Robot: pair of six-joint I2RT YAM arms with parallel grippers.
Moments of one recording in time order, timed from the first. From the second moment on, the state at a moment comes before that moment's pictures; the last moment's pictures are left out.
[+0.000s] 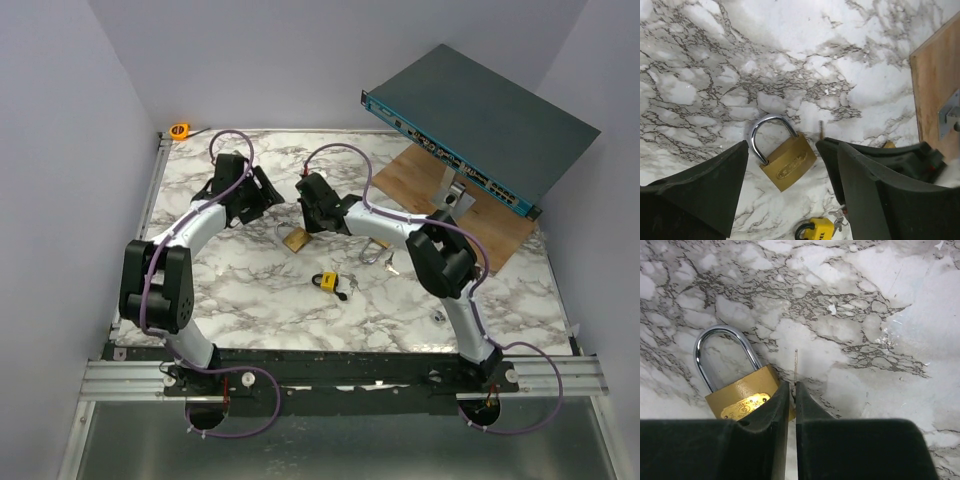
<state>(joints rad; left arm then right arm) -0.18 1.69 1.12 -0.22 0.20 -0.73 0.79 2.20 1.67 -0.30 0.20 0.41</state>
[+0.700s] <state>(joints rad) -0.18 1.33 1.12 -0.30 0.21 -0.66 0.79 2.09 1.66 -0.32 0.17 0.42</state>
